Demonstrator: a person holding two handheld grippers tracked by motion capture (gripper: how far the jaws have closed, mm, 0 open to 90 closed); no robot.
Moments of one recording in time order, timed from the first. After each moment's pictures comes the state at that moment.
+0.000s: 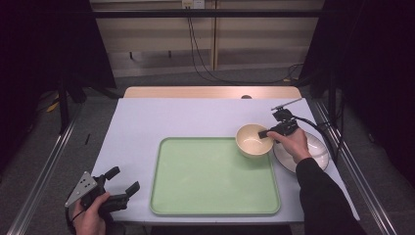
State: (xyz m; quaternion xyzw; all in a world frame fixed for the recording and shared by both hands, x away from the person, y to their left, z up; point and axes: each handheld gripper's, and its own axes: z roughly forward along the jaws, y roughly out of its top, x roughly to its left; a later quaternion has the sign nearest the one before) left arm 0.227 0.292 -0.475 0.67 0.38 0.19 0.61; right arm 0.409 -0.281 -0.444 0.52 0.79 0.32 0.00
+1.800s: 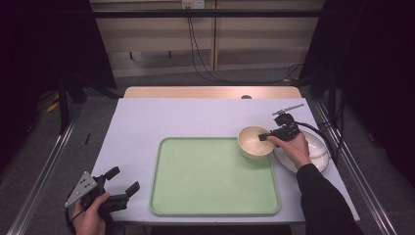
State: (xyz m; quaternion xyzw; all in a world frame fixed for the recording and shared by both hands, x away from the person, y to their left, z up) left arm 0.227 0.291 -0.475 0.67 0.38 0.19 0.61; right arm 0.396 -0.284 -0.454 0.49 0.80 0.34 0.06
